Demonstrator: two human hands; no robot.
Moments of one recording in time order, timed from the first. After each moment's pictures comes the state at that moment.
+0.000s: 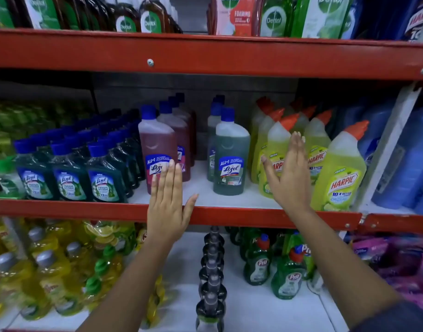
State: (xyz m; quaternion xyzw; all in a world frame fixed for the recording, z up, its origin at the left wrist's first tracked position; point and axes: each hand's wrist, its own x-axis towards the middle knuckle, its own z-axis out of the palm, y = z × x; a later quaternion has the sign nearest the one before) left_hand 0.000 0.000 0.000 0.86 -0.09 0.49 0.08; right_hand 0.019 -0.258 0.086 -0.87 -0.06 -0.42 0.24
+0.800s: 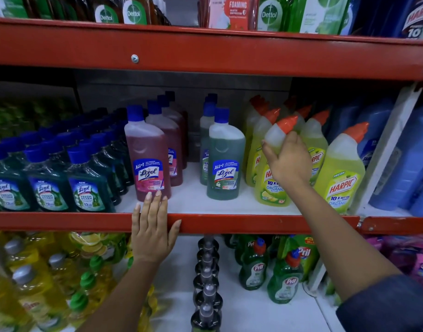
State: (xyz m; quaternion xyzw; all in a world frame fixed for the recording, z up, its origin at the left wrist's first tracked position) left_hand 0.026 0.022 -0.061 0.82 -0.04 0.58 -0.01; right_hand 0.057 -0.262 0.124 -0.88 0.02 -0.43 0.20
